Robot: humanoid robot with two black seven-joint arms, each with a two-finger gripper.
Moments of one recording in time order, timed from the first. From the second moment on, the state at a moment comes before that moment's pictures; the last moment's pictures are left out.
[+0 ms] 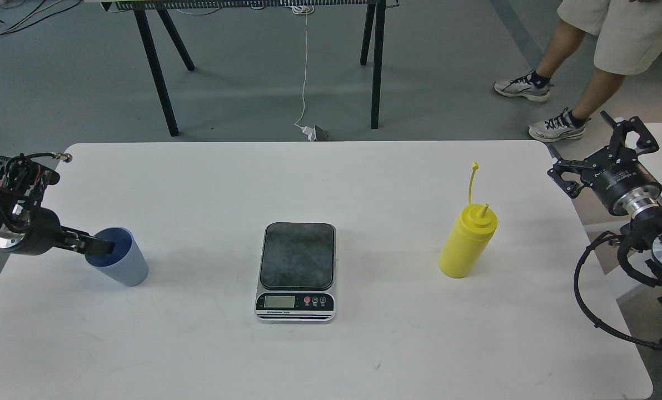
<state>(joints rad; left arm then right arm) -0.97 0.81 0.03 -0.78 1.75 -0.49 -0.49 0.55 -0.48 1.00 0.62 0.17 0.49 0.02</state>
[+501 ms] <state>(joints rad) -0.97 0.81 0.03 -0.78 1.75 -0.49 -0.49 0.54 -0.47 1.00 0.62 0.17 0.49 0.02</state>
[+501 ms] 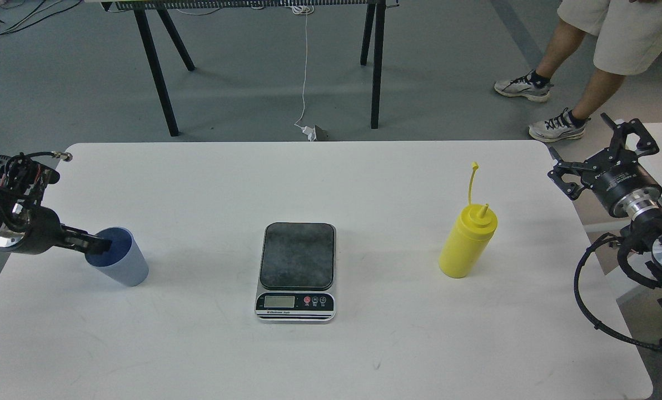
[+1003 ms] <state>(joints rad) -0.98 0.81 0.03 -0.79 1.75 -0.49 -0.49 0.53 -0.47 1.00 0.62 0.17 0.49 0.02</state>
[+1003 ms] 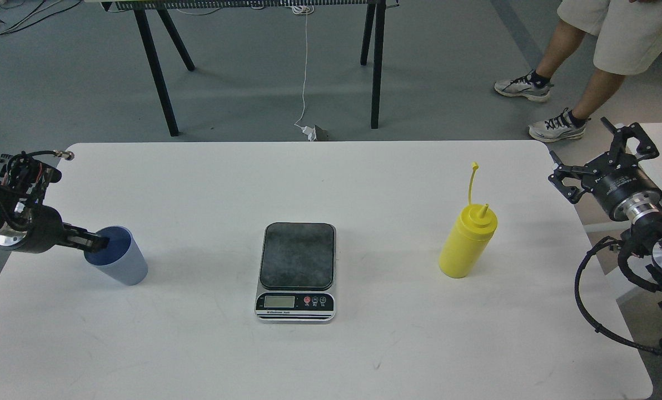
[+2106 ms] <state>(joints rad) -1.28 0.57 0.01 -0.99 1.60 -0.49 -0.49 0.55 -0.47 1.01 0.61 0.17 0.49 0.02</state>
